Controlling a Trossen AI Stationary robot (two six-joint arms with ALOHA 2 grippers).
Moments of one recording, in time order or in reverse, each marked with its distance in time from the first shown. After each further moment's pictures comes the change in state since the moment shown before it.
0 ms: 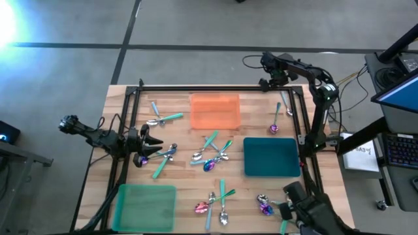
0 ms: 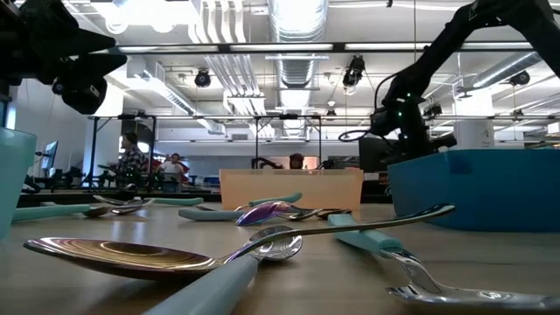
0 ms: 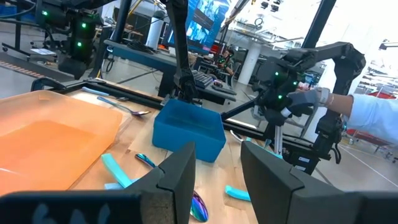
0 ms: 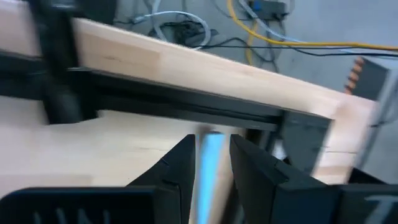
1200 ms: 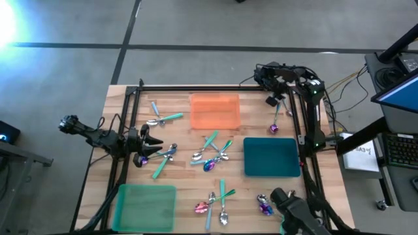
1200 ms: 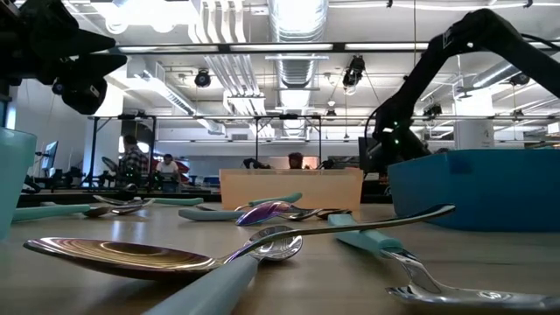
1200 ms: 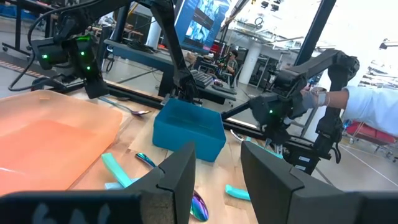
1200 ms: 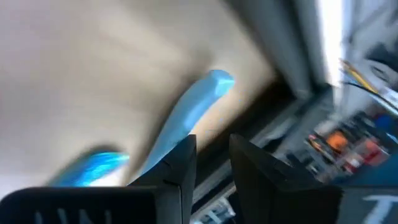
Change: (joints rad) left arm 0.000 0.000 0.000 -0.002 0.000 0.000; right arm 0.072 0.207 0.008 -0.238 0.170 -0.263
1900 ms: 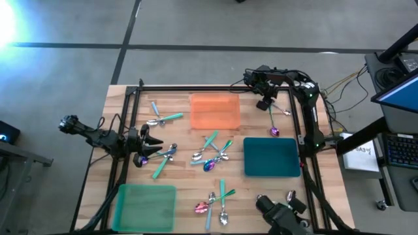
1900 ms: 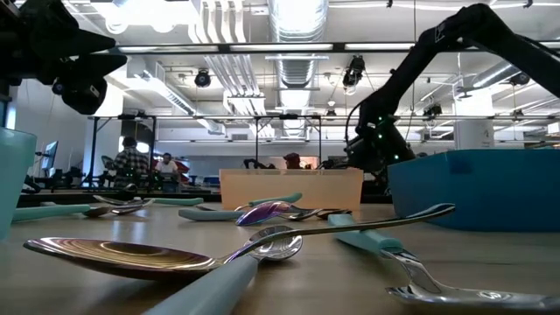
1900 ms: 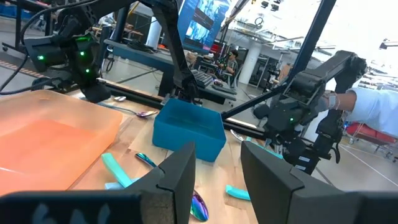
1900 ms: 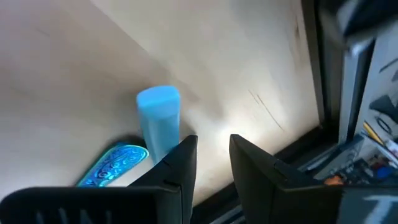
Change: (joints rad) left arm 0.000 0.000 0.000 0.000 0.000 0.000; right arm 0.149 0.010 0.042 0.034 -0.123 -0.054
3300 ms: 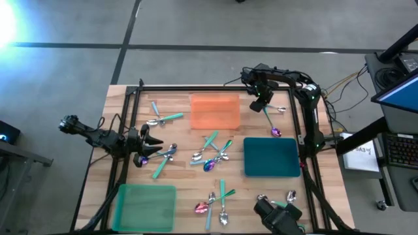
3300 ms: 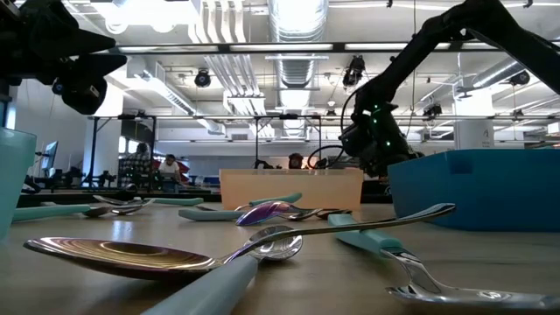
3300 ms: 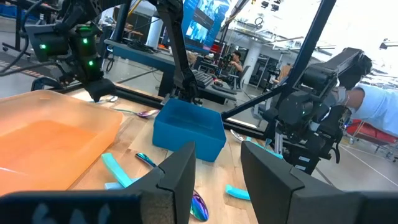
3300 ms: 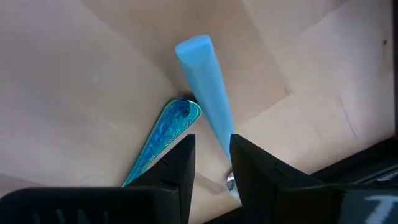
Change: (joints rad) left arm 0.000 0.000 0.000 0.000 0.000 0.000; right arm 0.038 -0.054 0.024 -0.070 -0.238 0.006
